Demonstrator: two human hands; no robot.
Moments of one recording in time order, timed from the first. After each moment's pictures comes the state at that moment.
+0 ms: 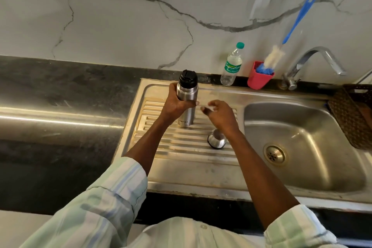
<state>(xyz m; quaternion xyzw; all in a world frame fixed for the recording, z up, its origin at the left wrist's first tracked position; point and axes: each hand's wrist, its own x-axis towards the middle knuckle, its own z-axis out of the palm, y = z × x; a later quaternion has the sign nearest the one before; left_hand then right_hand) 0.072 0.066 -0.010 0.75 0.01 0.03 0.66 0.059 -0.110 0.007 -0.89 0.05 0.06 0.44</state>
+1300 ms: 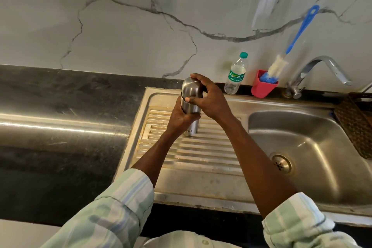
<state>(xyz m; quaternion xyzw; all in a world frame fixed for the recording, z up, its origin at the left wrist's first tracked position) 0.069 0.059 -0.028 0.73 -0.01 0.07 0.68 0.081 -0.067 0.076 -0.84 -0.19 -0.01 0.51</state>
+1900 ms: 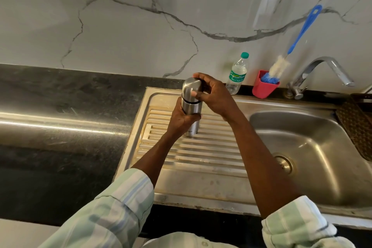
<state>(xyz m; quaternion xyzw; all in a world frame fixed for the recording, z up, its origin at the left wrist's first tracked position) 0.072 0.059 -0.033 0.74 0.00 0.07 0.67 0.089 -0.077 0.086 -0.81 -0.17 0.06 0.55</state>
